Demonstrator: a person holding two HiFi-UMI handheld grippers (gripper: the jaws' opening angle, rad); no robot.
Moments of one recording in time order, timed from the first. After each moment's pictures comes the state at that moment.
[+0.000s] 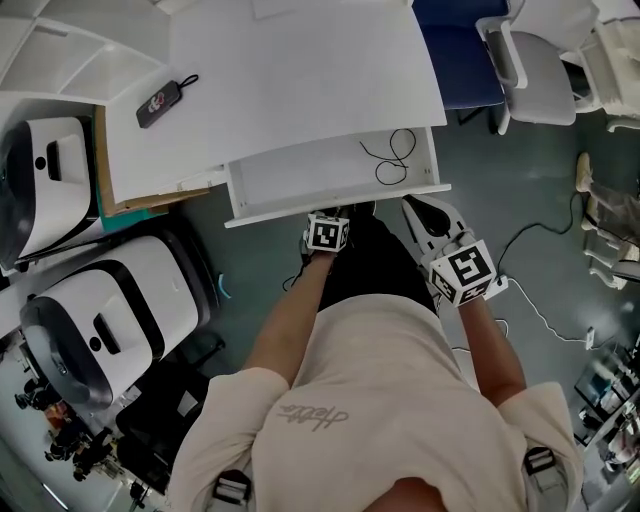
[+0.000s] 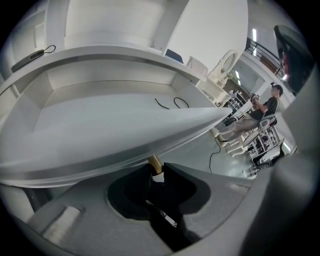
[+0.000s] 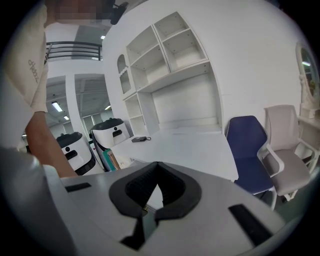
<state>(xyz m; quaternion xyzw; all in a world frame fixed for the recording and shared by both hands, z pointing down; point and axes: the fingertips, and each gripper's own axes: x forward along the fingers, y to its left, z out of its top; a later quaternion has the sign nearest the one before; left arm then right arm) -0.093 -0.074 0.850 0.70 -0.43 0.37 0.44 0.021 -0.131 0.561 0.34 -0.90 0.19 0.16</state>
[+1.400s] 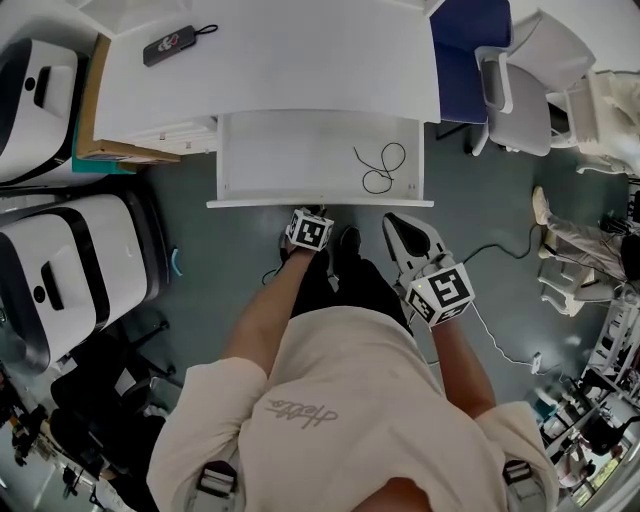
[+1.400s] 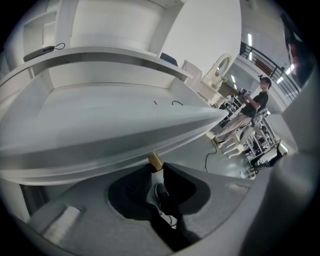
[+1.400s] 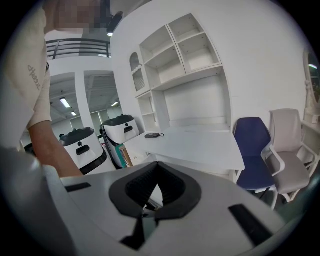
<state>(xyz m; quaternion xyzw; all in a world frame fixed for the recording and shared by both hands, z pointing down) -0.082 -0.008 0.851 0.72 -0.43 0.34 0.43 -0.006 -0.038 0.540 0.31 -0.91 0.18 0.18</state>
